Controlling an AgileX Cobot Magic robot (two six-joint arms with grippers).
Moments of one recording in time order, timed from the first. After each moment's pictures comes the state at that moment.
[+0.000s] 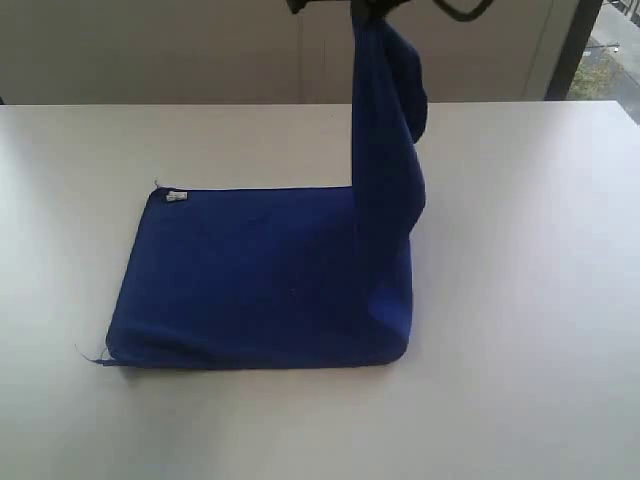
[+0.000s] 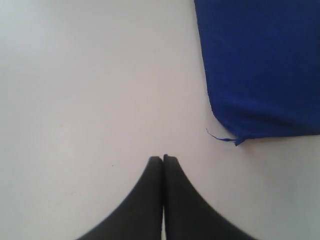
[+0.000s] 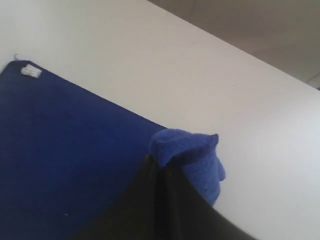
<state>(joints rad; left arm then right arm) 0.08 0.85 -0.75 -0.21 0.96 0.22 0.47 1.81 -1.94 -0.25 1.08 0.14</state>
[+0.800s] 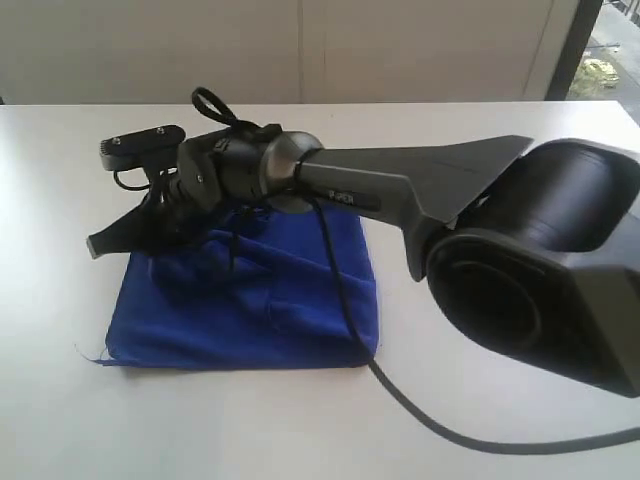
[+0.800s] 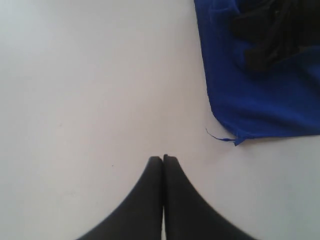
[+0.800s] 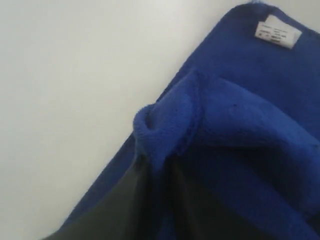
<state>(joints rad) 0.08 0.85 -0.75 -0.21 0.96 0.22 0.70 2.39 -1.93 0.19 0.48 0.05</state>
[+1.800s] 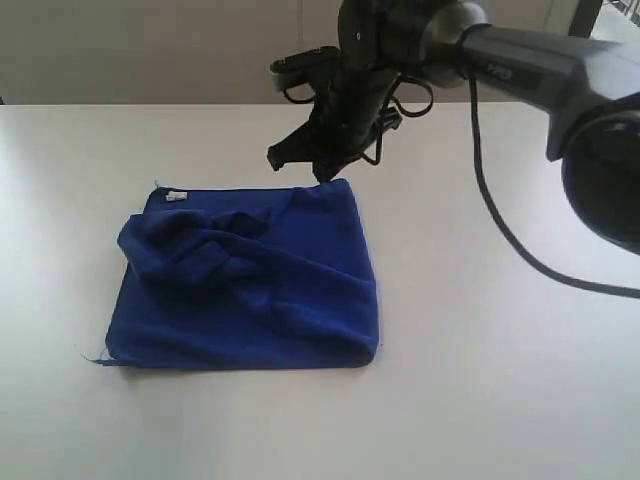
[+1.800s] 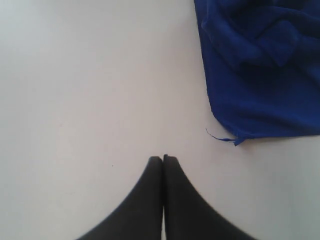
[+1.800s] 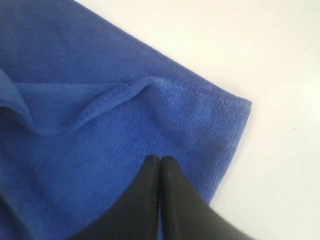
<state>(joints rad) 0.08 0.85 -0.75 -0.21 0.96 0.22 0.37 2.29 -2.01 0.07 0.96 -0.09</state>
